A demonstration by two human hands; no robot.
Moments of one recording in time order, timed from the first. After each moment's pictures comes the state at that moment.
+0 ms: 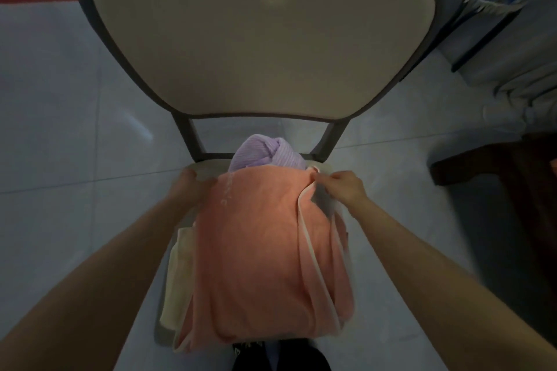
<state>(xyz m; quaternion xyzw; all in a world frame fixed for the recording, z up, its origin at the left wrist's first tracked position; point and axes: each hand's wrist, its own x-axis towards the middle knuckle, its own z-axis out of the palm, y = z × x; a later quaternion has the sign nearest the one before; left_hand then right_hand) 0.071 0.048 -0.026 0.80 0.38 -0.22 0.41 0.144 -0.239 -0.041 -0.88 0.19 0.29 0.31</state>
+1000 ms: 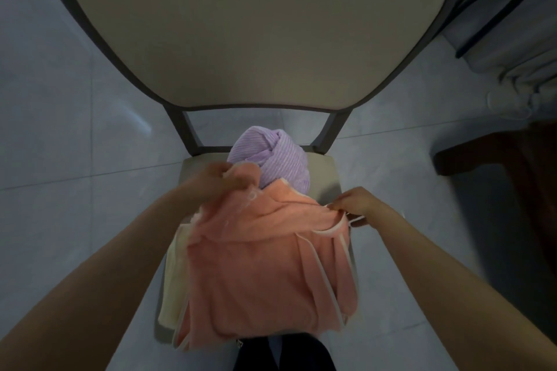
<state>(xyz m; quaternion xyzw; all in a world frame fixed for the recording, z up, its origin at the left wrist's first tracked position) 0.077 0.028 -0.011 0.81 0.17 -0.29 0.49 0.124 -0.273 -0.049 -0.80 0.24 0.46 0.30</state>
